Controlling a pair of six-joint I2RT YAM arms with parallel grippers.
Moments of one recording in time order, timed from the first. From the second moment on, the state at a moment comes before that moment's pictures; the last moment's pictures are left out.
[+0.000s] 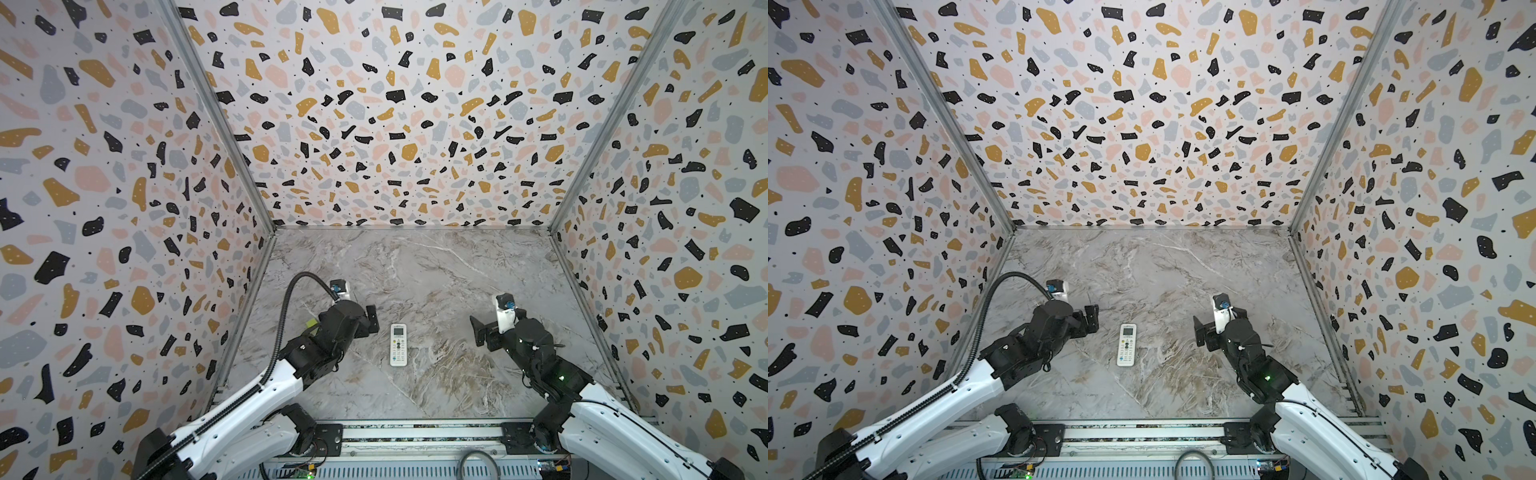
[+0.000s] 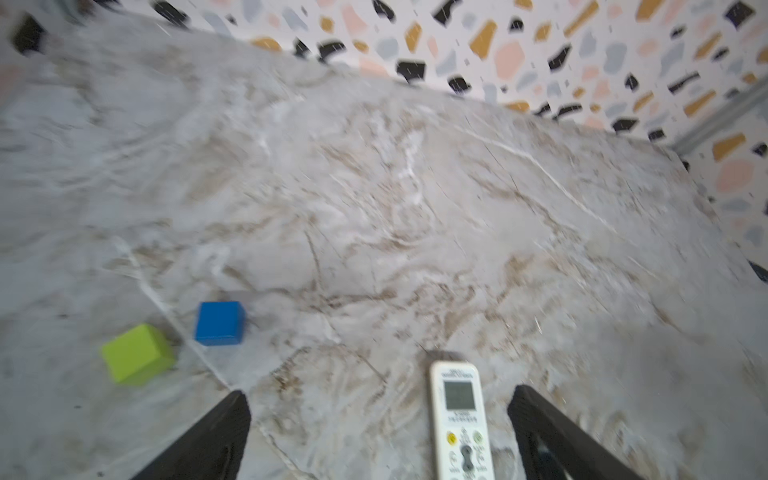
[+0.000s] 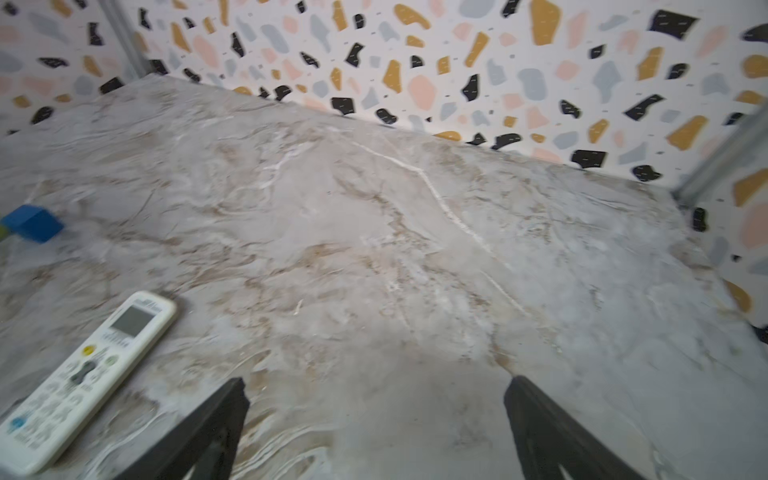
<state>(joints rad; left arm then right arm) -0.68 0.87 0.65 -0.40 -0.51 -0.60 0.59 0.66 0.39 -0.09 0.31 0.08</state>
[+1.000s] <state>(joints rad) -0.43 1.13 0.21 0.58 -1.16 -0.16 0.21 1.25 0.12 0.92 0.35 -0.10</state>
